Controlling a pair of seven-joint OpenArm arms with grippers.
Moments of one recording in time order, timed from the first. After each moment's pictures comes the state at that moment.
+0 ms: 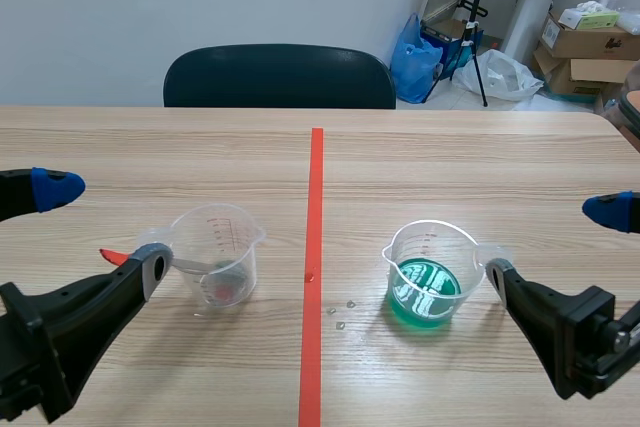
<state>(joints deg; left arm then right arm) 47.7 -33.2 -8.4 119.6 -21.3 -26.5 -9.4 -45.4 30.7 12.7 114.1 16.8 24.1 4.5</state>
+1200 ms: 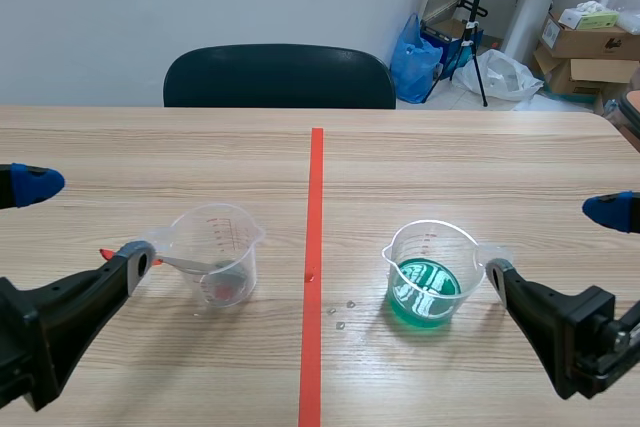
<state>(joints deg) 49.6 -38.3 -8.4 119.6 -21.4 -19.3 -10.2 -45.4 30.7 12.7 114.1 16.8 24.1 4.5</state>
